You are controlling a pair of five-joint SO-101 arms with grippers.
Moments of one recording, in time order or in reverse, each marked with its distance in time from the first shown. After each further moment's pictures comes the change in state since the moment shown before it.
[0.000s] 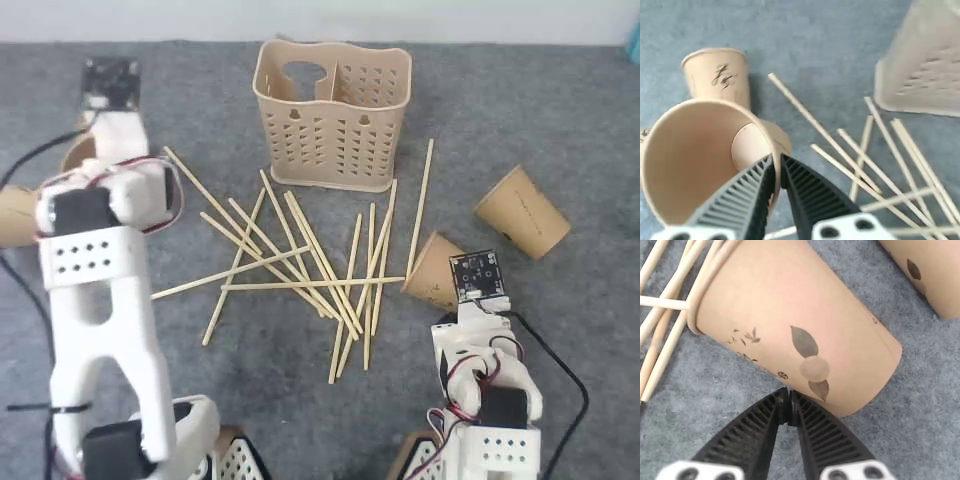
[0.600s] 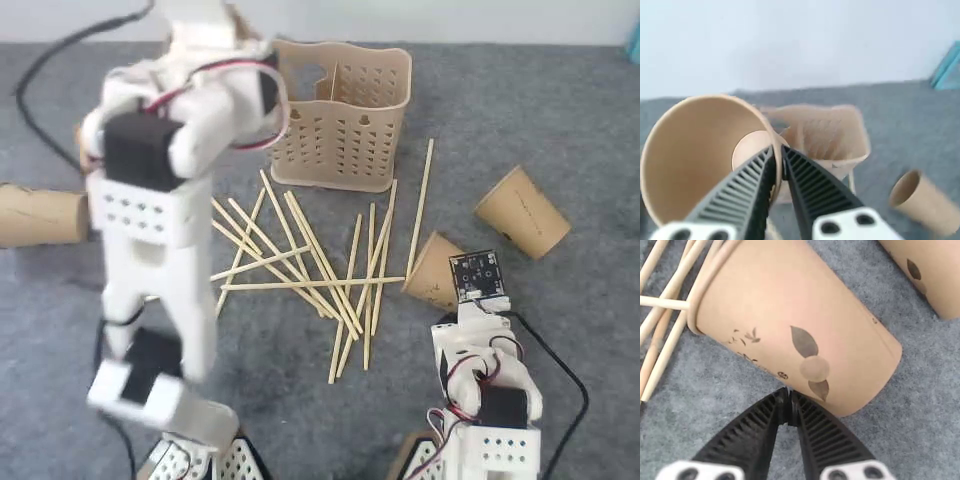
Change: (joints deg) left arm 25.5 27.2 -67.8 18.4 20.2; right arm 0.0 0.0 0.0 0.0 0.0
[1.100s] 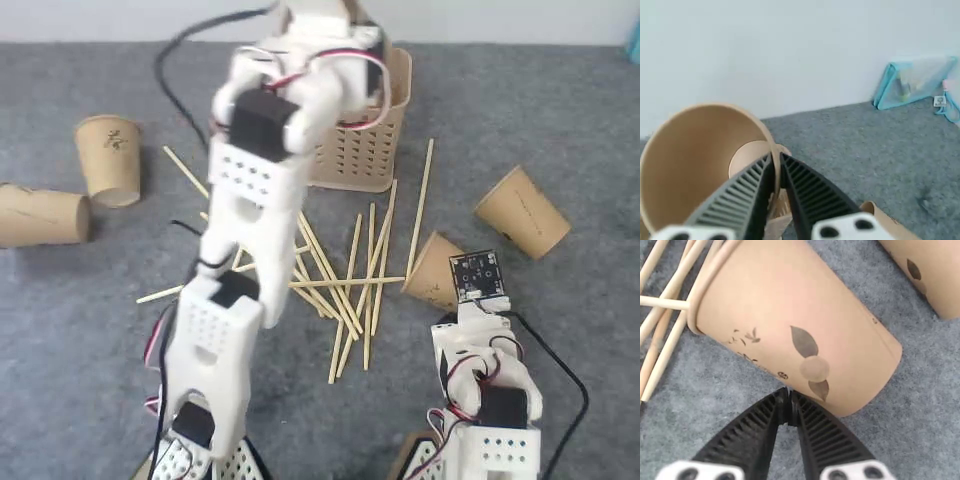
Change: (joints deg) left arm 11.7 33.6 -35.8 -3.1 2.7; right arm 0.0 0.0 0.0 0.0 0.0
